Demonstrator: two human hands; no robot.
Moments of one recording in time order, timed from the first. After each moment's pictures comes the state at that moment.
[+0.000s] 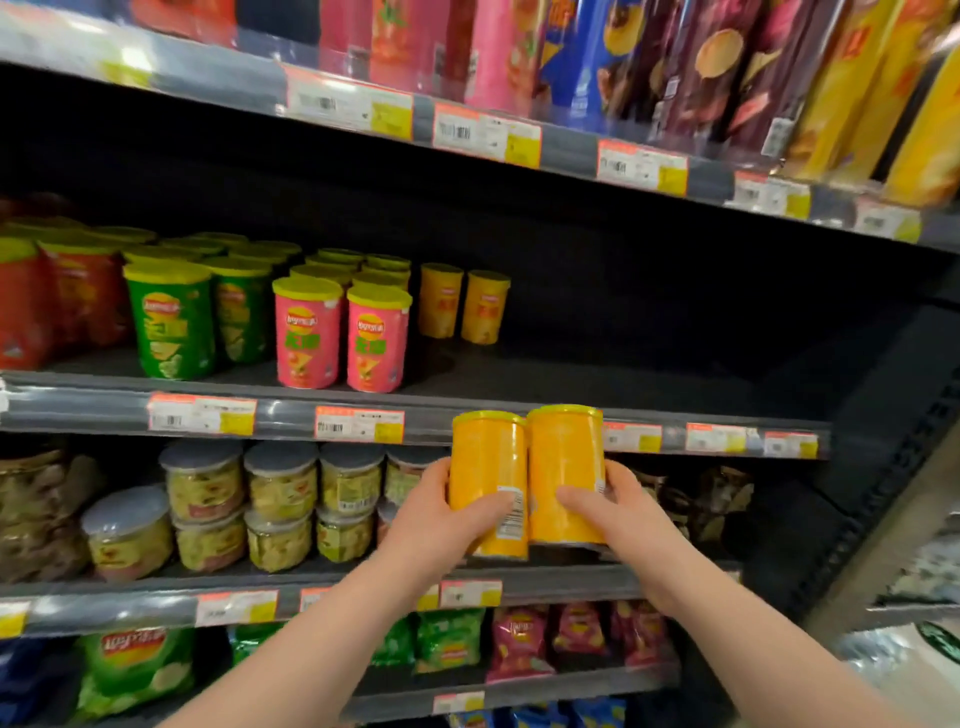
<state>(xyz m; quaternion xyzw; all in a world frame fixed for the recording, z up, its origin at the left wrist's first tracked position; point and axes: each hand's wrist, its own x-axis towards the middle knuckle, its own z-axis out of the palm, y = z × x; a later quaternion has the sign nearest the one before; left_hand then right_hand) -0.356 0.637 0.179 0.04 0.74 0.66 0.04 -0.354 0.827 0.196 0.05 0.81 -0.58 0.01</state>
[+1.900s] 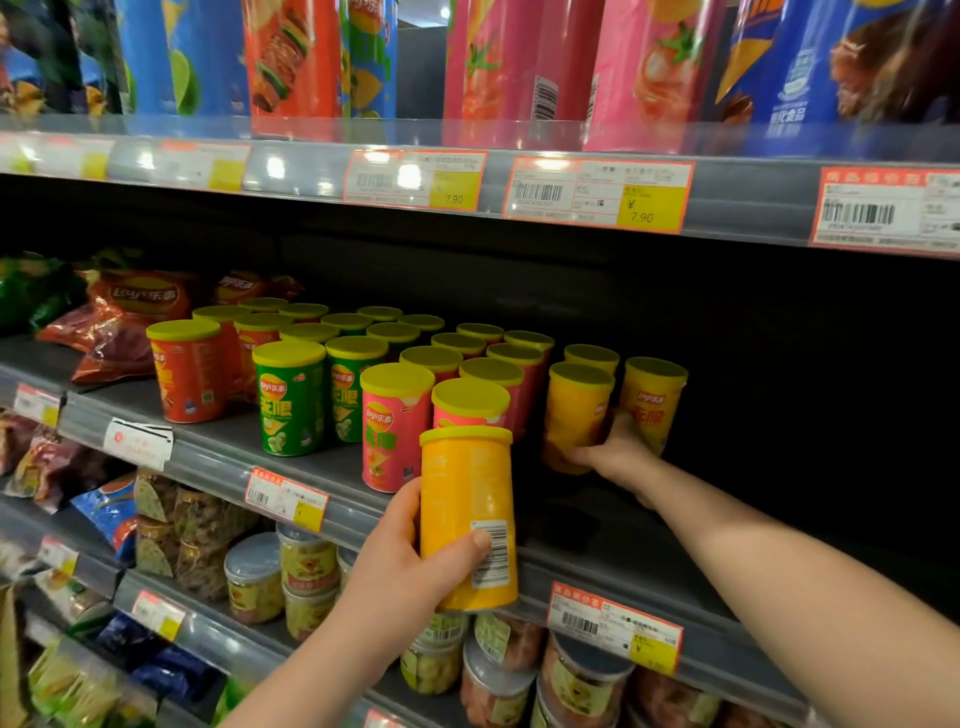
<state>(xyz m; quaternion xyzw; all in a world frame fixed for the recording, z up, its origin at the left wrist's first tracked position) -0.439 0.609 0.213 -0.12 0.70 0.68 -0.19 -0.676 0.740 0.226 -0.14 0.88 -0.45 0.05</state>
